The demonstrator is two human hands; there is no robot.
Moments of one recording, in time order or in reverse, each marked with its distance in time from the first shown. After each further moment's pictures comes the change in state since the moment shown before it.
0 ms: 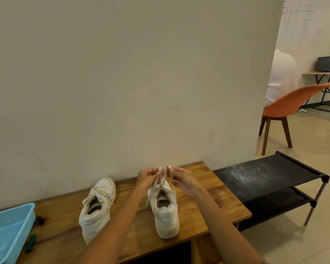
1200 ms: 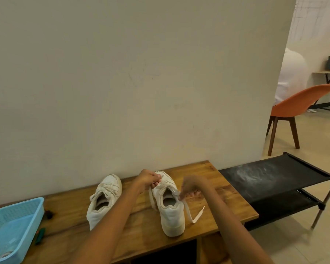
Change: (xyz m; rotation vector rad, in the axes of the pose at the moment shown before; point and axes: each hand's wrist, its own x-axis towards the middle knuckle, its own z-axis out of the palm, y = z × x) left_hand 0.008 0.011 -0.026 0.428 -0.070 -0.140; right_hand -0.003 -0.025 0.006 -1.593 -0.219 0.409
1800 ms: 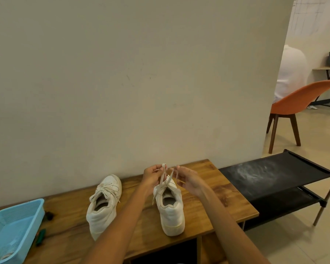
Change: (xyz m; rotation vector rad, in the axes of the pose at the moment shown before) left_hand -0.004 0.002 0.028 -0.466 0.054 0.112; right_hand 0.018 0.009 0.027 1.593 0.182 -0.392
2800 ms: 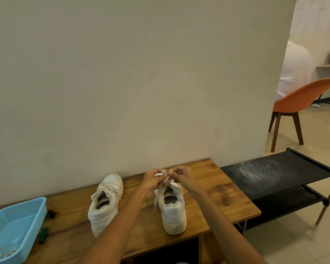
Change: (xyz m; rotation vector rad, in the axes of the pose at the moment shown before) left_hand -0.004 -0.012 -0.015 0.121 -0.120 0.006; right_hand 0.013 0.016 0.015 -0.450 0.065 -0.312
